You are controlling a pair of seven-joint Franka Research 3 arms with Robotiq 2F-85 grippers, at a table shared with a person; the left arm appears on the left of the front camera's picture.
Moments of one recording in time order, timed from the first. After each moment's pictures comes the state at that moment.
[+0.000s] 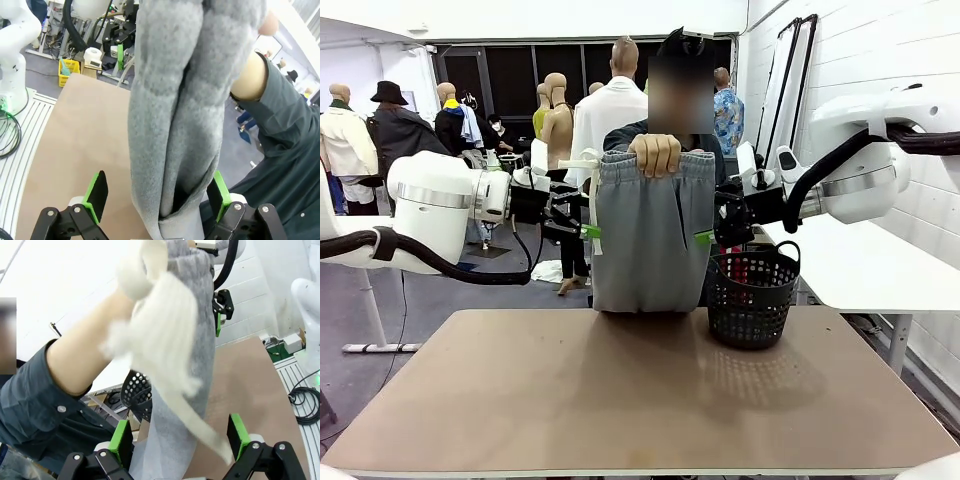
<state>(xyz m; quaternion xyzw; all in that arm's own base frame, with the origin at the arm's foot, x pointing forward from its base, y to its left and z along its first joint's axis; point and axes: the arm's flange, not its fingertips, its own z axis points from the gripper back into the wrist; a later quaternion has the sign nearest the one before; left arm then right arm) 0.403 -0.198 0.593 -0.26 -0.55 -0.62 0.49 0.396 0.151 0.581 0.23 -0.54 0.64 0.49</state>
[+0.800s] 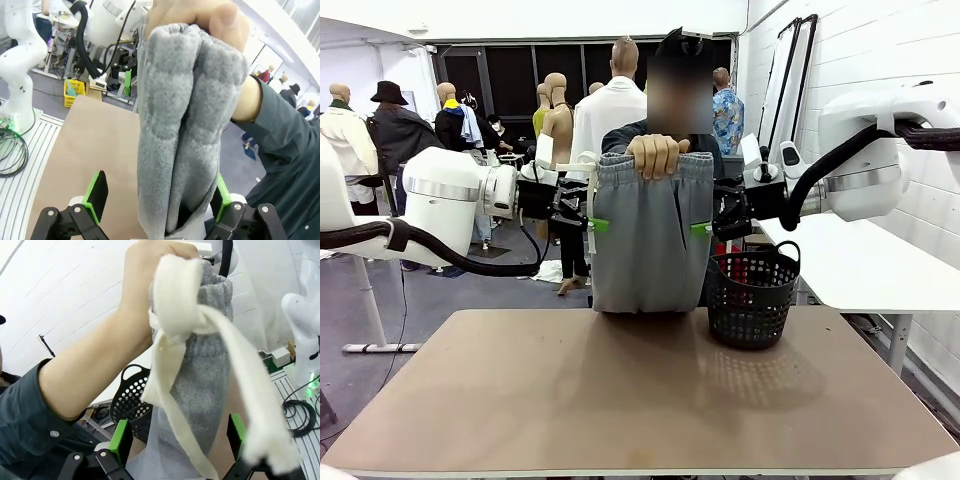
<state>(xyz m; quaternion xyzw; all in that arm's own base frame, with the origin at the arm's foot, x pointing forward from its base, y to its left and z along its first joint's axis) 0.417 -0.211 0.595 -0.31 -0.54 -0.63 0.47 0.390 0.155 0.588 0.28 -0.55 0.63 0.47</state>
